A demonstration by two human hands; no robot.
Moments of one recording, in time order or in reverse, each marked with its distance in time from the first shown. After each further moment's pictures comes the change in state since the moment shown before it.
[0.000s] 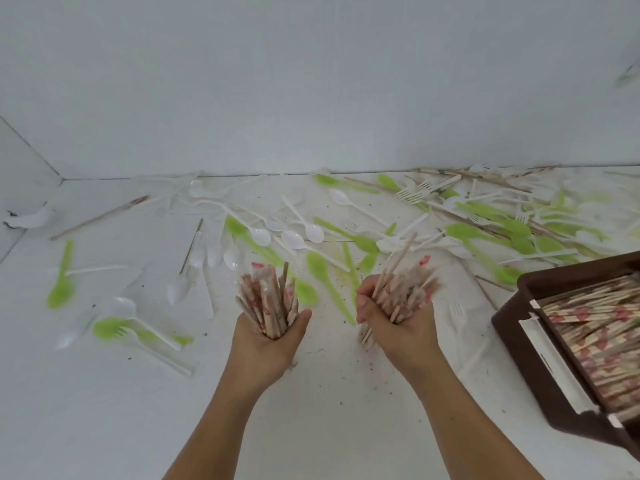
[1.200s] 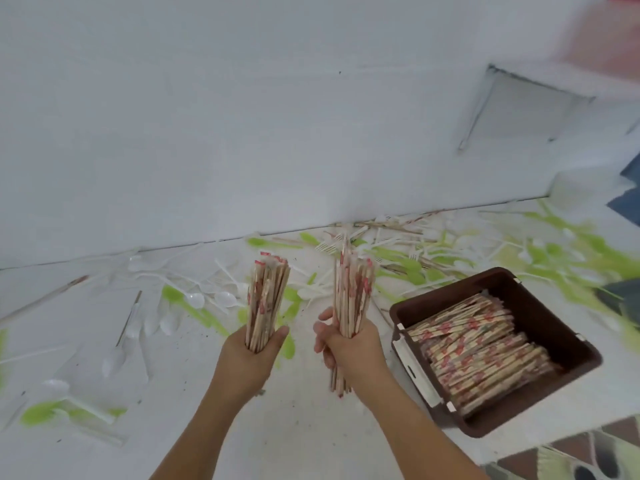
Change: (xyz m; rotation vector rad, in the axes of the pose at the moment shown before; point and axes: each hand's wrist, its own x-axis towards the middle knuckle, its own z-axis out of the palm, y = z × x) left_hand 0.003 0.072 0.075 0.124 -0.071 -0.120; right_hand -0.008 -0.062 -0.064 0.070 0.139 0.293
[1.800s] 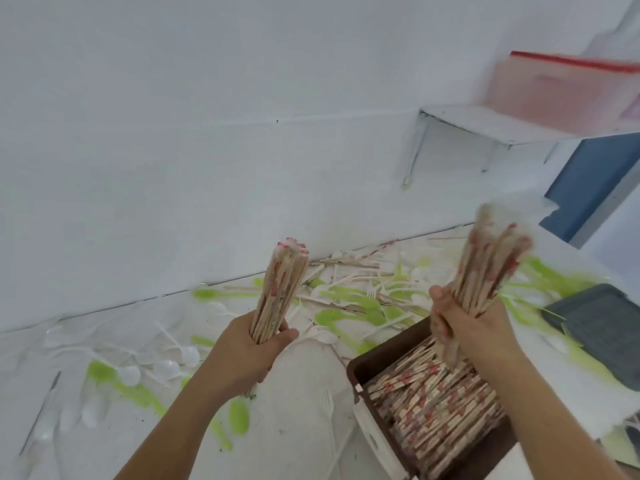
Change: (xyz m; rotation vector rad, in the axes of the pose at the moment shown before) left_hand 0.062 0.125 0.048 0.104 -0.344 0.165; right_hand 0.018 -0.142 -0.193 -0.274 0.224 -0.379
